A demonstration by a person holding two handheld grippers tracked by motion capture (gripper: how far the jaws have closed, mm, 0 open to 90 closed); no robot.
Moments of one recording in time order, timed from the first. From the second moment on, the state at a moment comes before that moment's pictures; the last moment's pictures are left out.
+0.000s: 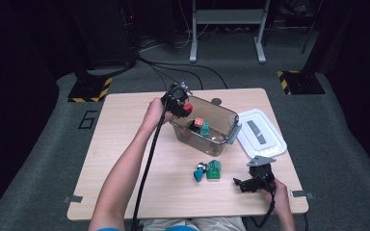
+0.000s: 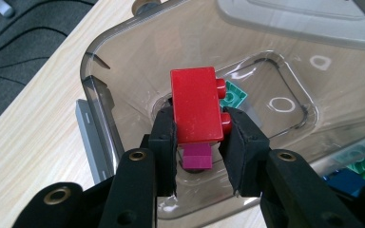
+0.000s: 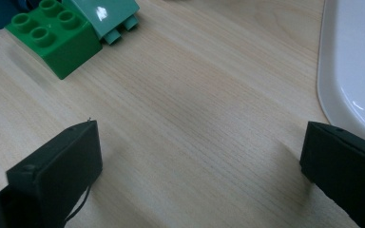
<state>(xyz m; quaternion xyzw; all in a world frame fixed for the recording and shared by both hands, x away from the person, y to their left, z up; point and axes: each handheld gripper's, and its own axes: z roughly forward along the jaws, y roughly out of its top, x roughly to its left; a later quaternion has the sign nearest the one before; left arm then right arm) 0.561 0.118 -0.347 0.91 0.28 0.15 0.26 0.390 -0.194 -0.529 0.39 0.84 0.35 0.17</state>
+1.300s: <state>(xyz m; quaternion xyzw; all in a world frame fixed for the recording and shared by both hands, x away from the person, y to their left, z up) 0.511 0.137 -0.343 0.91 0.27 0.16 0.28 0.389 -0.194 -0.529 0.39 0.84 0.35 0.17</state>
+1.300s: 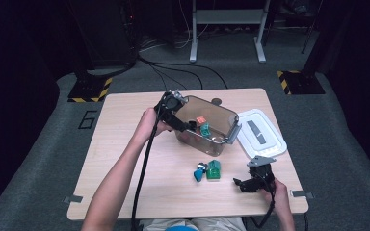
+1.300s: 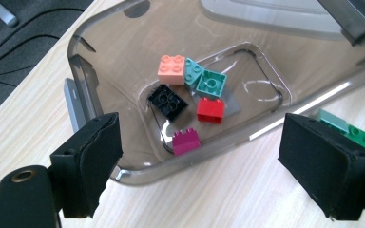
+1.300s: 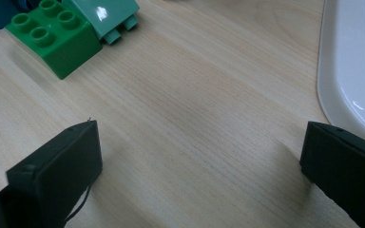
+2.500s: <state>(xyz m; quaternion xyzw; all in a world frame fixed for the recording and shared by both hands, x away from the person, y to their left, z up) 0.452 0.134 -0.438 0.91 0.26 0.12 0.29 0.390 -0.194 -0.529 0.39 0.84 0.35 0.17</state>
